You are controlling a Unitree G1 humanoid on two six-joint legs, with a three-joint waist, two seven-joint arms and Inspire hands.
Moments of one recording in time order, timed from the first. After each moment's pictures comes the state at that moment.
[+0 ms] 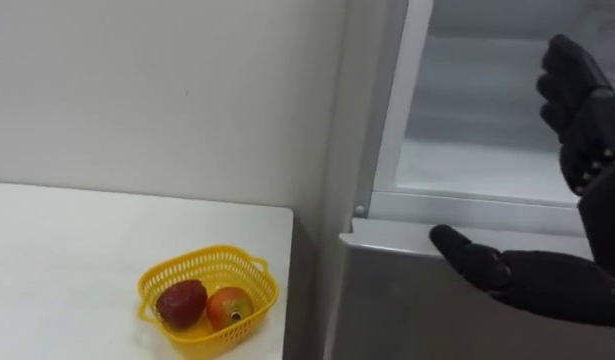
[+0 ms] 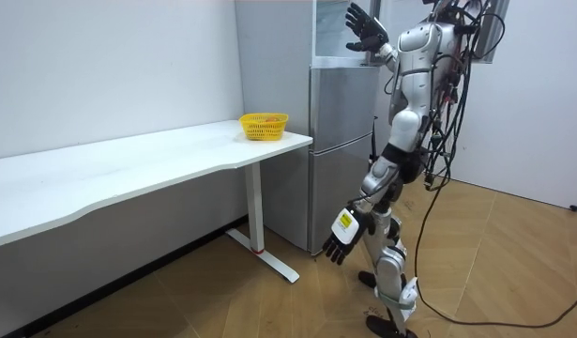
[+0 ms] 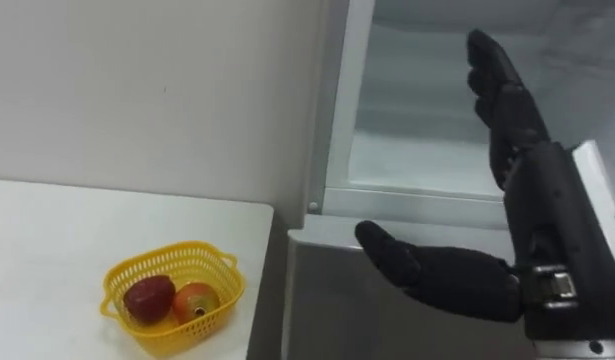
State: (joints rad) left arm 0.30 0.27 0.04 1.07 0.42 0.01 0.05; right arm 0.12 -0.43 -0.06 -0.53 0.06 -0.19 -0.23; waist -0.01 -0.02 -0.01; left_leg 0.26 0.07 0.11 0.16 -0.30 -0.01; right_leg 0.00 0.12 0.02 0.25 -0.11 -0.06
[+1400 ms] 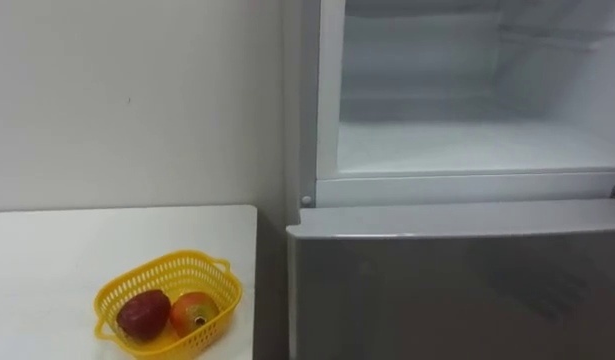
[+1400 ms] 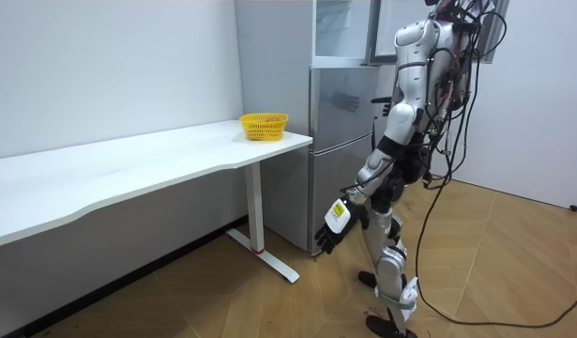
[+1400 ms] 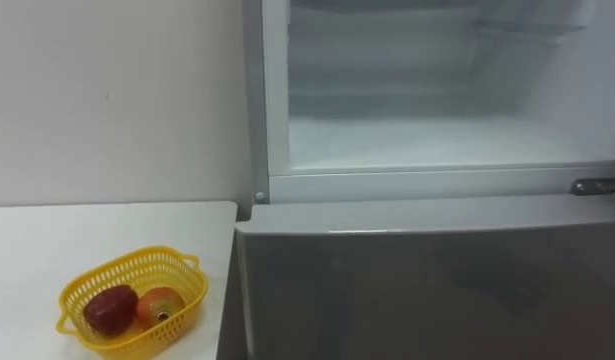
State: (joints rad) left arm 0.31 0.24 0.06 1.01 0.43 -0.01 0.07; right arm 0.27 -0.30 -0.16 0.07 0.78 -0.19 -0.45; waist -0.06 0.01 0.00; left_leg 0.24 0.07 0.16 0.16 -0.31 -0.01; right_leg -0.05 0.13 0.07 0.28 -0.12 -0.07
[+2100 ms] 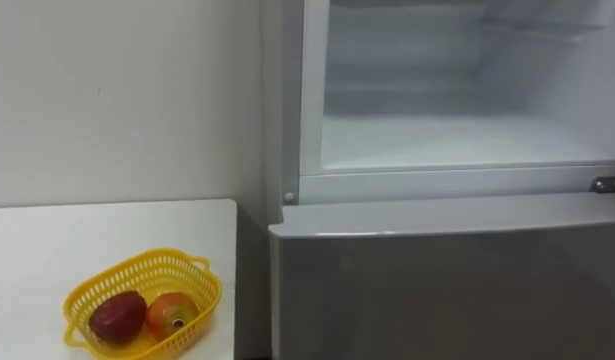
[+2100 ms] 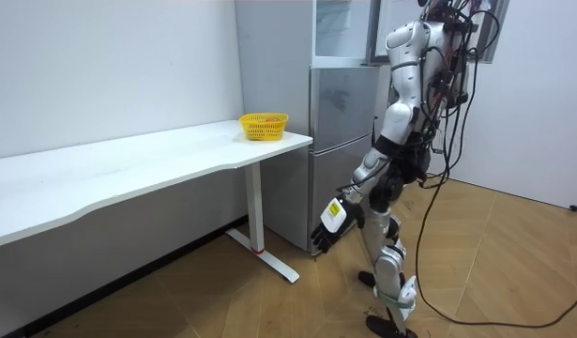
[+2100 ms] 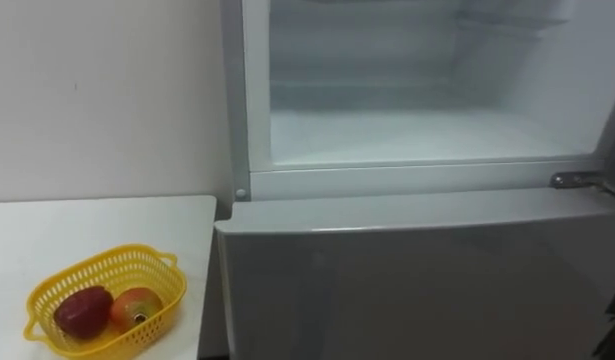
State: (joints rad) left arm 0.38 0.24 0.15 0.92 0.42 -0.01 0.06; right arm 0.22 -0.31 -0.50 0.17 1.10 -0.22 -0.71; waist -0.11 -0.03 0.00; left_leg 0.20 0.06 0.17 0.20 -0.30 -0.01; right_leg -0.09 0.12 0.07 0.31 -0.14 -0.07
